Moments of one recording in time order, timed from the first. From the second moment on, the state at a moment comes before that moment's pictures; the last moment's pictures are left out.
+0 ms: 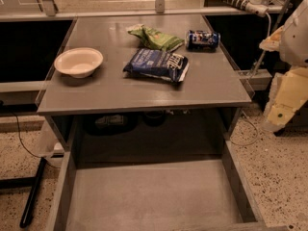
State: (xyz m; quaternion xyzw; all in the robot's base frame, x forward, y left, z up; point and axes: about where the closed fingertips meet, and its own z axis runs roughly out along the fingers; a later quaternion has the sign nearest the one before) arm 0.438 -0.217 0.976 -0.60 0.78 -0.03 0.16
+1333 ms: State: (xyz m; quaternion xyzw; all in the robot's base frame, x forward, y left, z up) arm 0.521 -0.143 0.972 -0.65 0.72 -0.06 0.22
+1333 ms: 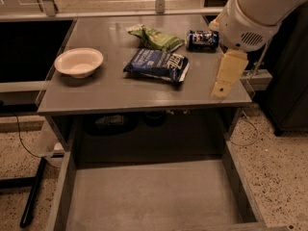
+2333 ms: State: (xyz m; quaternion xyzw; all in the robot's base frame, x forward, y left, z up) arm 0.603 -0.104 0.936 -0.66 0.68 0.00 0.33
